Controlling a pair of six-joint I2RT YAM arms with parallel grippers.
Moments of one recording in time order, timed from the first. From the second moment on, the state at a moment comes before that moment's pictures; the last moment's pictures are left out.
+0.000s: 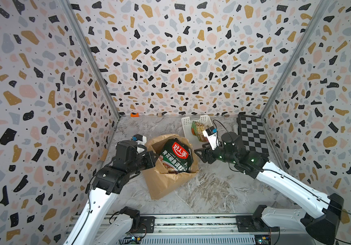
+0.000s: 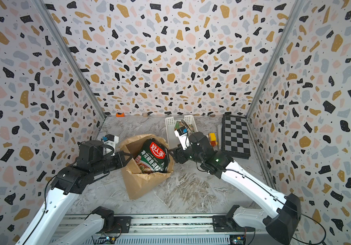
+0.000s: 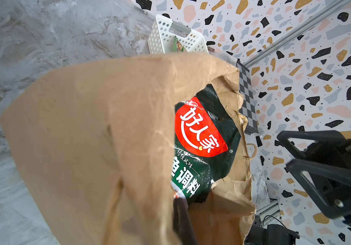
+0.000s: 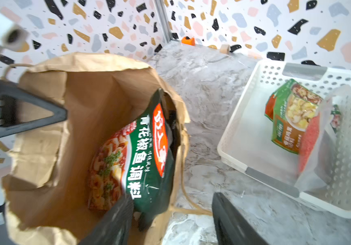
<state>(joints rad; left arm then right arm) -0.31 0.82 1.04 -0.87 0.29 -0.57 0.80 1.22 1.14 -0.43 -0.15 0.24</state>
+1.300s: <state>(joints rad) -0.23 1.01 1.24 -1.07 0.25 -0.41 0.77 1.43 1.45 -0.62 -0.40 0.26</state>
